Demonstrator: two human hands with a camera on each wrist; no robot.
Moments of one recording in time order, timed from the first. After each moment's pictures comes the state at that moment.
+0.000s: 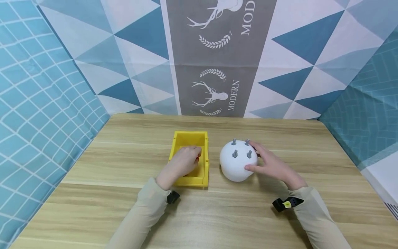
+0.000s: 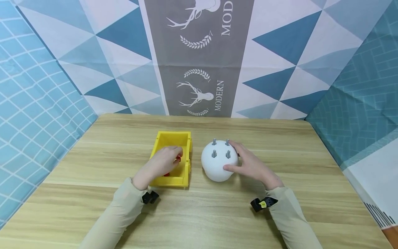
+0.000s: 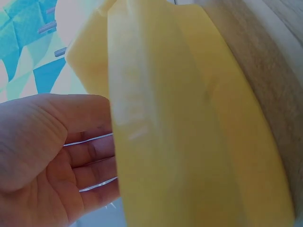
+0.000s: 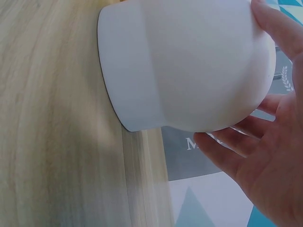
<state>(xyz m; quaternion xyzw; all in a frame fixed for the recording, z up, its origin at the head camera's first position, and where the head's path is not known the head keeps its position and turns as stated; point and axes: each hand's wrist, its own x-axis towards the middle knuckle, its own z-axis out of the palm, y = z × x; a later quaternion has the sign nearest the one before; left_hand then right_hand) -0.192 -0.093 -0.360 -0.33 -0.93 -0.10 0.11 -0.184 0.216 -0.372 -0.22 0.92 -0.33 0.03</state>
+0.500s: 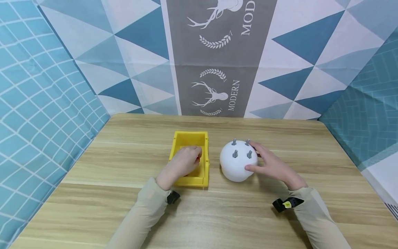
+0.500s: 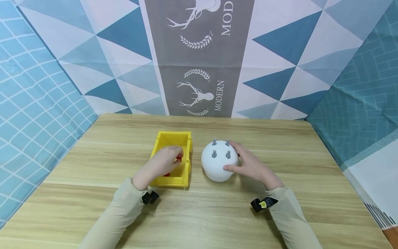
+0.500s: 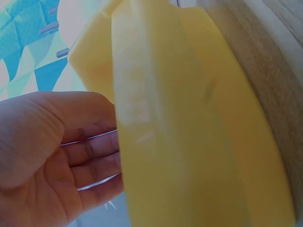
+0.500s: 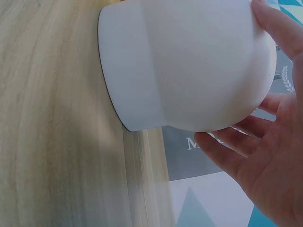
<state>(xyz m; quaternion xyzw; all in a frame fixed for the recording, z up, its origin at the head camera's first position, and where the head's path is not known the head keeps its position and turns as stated) -0.192 -0.094 -0.360 -0.34 -0.93 -0.11 0.11 -0.183 0.216 -0.371 -0.22 0.92 -0.34 0.03</state>
